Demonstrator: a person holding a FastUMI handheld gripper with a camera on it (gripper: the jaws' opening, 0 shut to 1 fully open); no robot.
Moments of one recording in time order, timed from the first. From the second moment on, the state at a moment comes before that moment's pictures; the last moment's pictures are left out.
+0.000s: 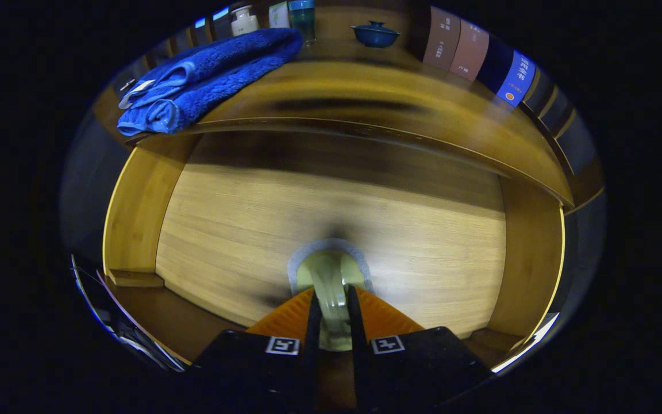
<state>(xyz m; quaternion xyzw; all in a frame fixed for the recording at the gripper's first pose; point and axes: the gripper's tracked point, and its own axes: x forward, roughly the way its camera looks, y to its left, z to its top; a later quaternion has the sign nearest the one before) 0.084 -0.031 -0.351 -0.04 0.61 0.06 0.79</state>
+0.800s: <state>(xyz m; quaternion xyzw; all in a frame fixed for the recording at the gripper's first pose) 0.121 -0.019 -0.243 0.02 0.46 0.04 0.89</state>
